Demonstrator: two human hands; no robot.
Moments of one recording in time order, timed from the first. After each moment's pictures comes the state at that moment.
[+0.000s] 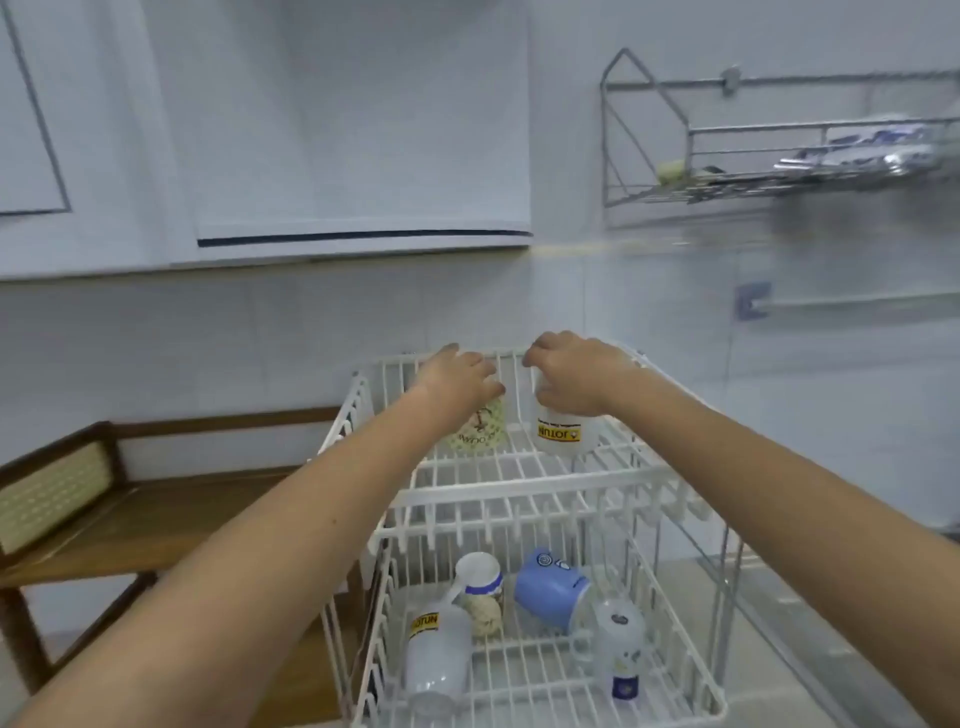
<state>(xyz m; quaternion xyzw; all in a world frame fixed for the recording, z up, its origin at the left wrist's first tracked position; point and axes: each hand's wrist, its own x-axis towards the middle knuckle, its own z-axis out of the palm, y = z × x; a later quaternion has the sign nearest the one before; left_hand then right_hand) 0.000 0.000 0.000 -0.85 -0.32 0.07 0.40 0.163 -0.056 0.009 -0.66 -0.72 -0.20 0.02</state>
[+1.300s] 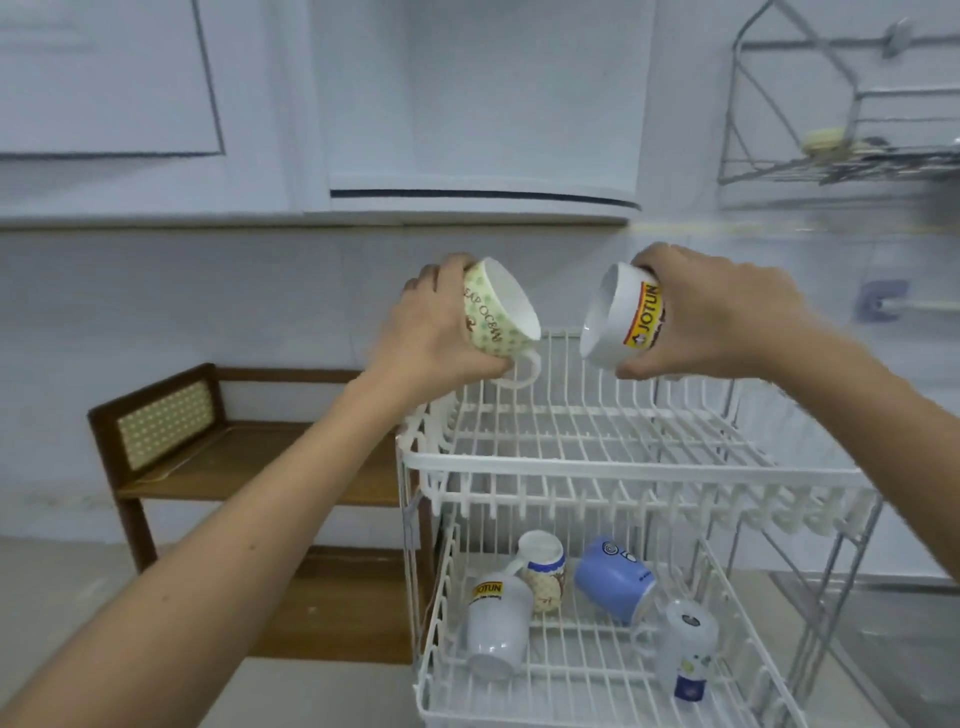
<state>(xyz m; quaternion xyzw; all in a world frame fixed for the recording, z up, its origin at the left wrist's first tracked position) -0.113 -0.025 0.012 -0.81 -0.39 -0.43 0.08 0.127 -0.118 0.052 -0.66 -0.68 -0.26 0.18</state>
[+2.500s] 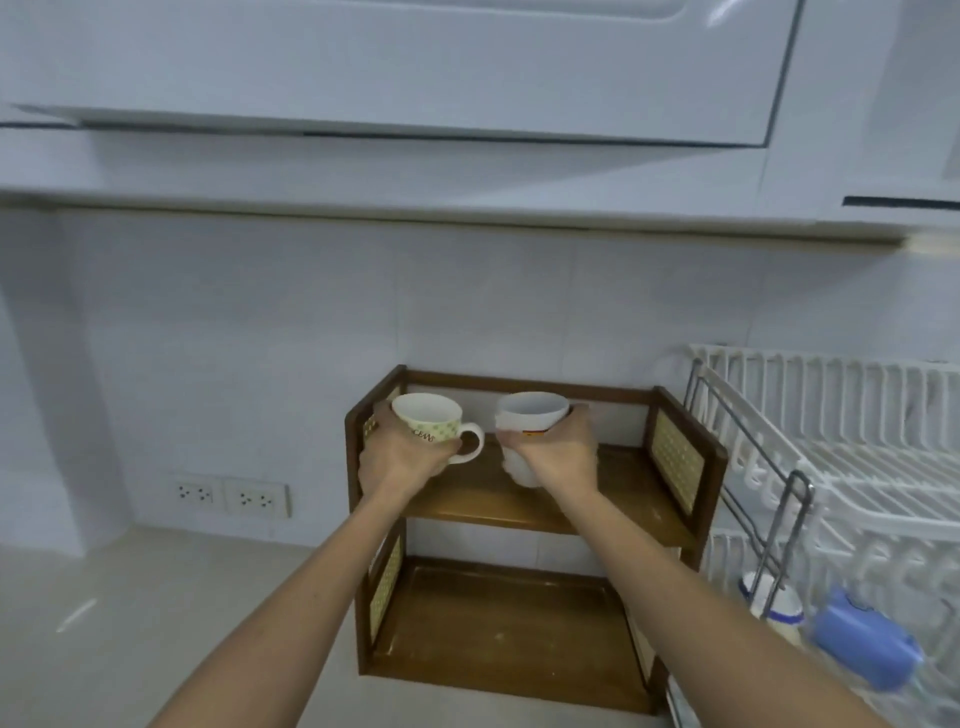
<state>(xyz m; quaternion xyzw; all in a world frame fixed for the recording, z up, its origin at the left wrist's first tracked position) -0.425 0.128 -0.135 -0.57 -0.65 -0.48 -0.13 -0.251 0.090 -0.112 -0.67 -0.47 0.18 0.55</state>
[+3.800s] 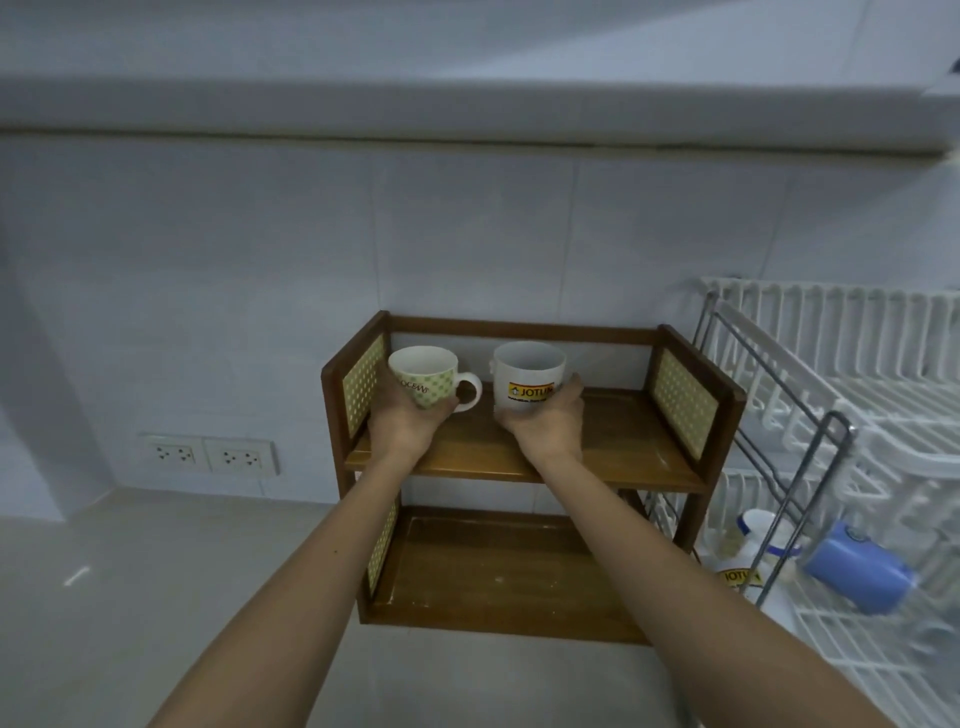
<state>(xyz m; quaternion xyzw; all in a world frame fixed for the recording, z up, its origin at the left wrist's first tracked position) -0.415 0.157 -0.168 -0.61 -0.59 -0.49 -0.21 -0.257 0.105 -0.153 -0.67 -0.48 0.19 0.54</state>
